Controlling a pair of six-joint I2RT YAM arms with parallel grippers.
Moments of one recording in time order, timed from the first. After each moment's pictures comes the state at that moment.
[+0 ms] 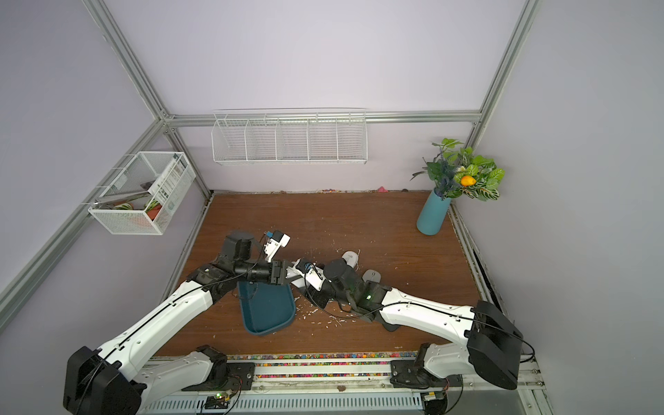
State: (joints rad) left arm -0.51 1.13 0.83 -0.36 0.83 -0.52; right arm 1.03 1.32 0.82 0.02 -0.04 -0.11
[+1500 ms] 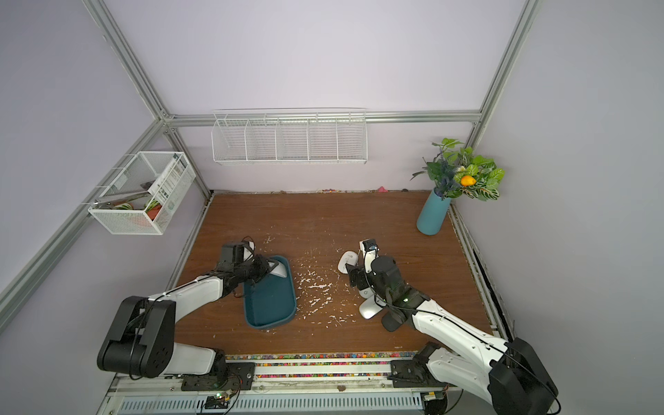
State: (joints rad) left arm -0.21 1.46 0.60 0.09 0.45 -0.80; right arm 0.66 1.04 0.52 0.05 0.15 0.22
